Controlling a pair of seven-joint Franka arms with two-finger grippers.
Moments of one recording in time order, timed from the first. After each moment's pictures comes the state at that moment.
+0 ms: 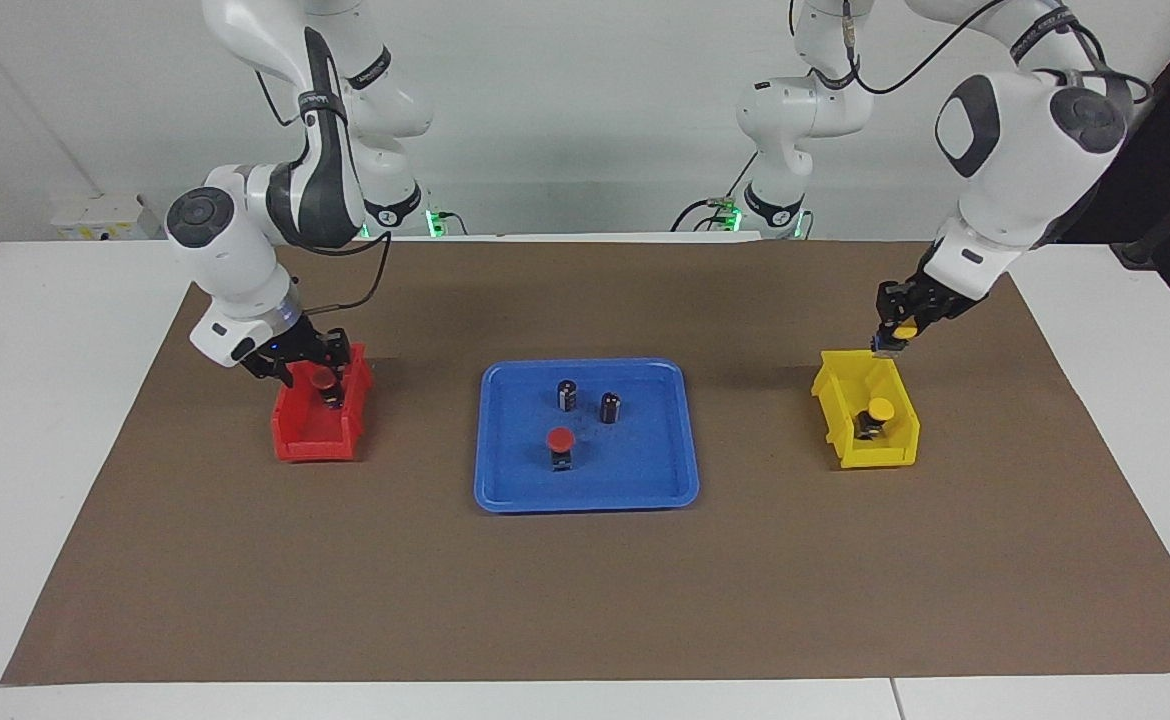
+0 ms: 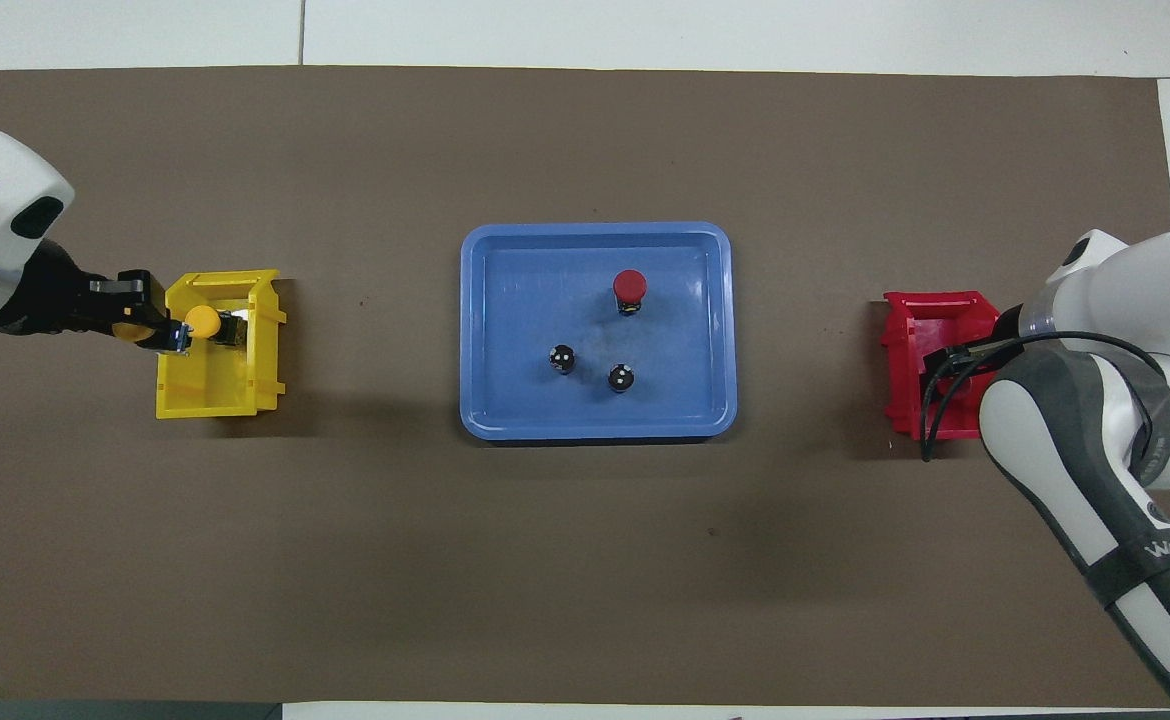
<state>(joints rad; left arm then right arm) -0.09 -0.02 -0.05 -1.80 -0.04 1.78 -0.18 -0.14 0.03 0.10 -2.18 -0.01 2.14 -0.18</state>
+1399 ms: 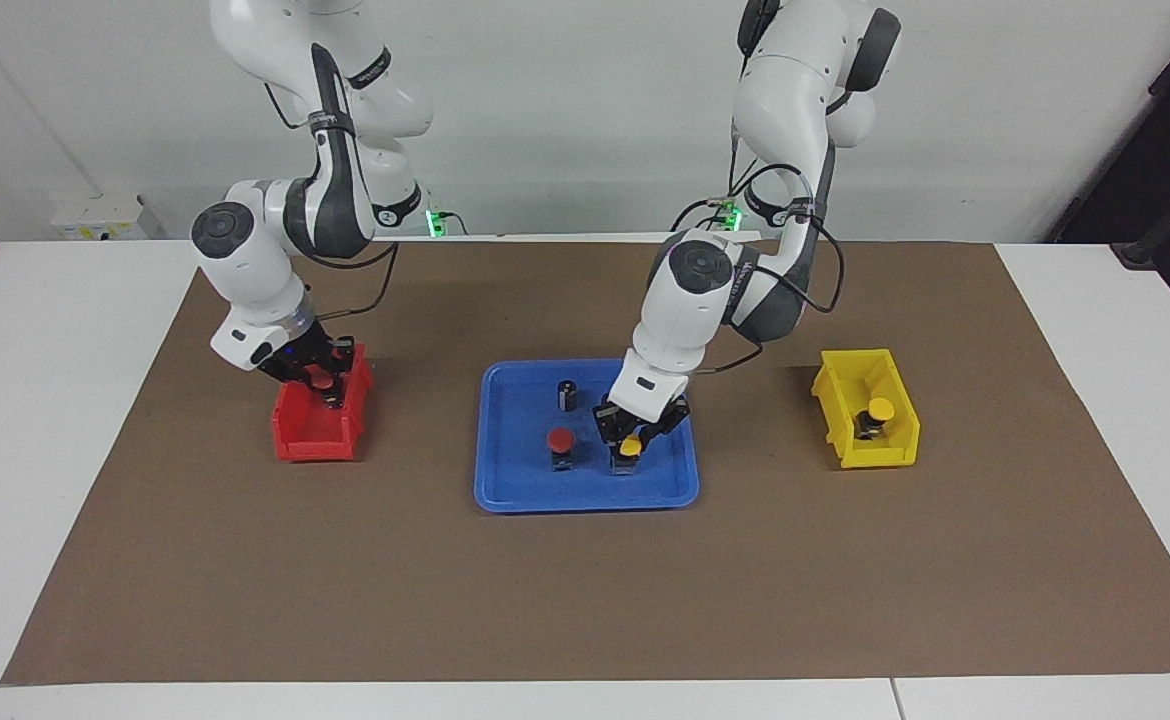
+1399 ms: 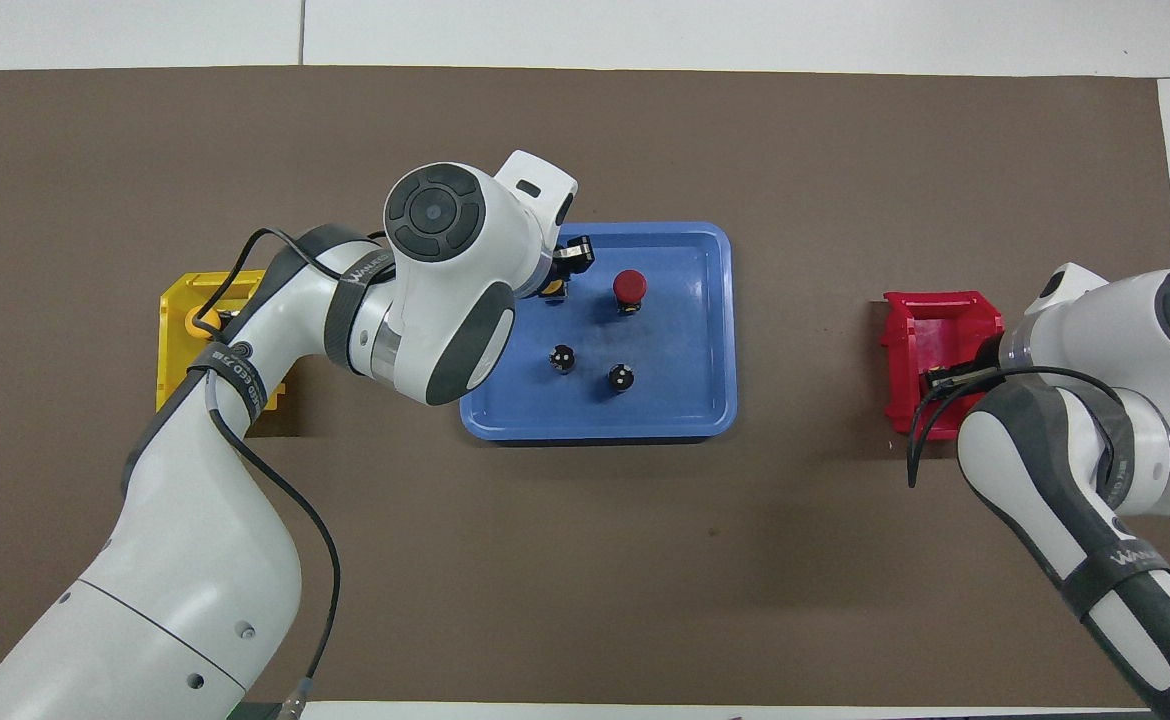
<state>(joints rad) -0.55 0.50 -0.06 -1.61 -0.08 2.30 -0.71 -0.14 0.02 0.10 -2.28 -0.01 2.26 -0.22</state>
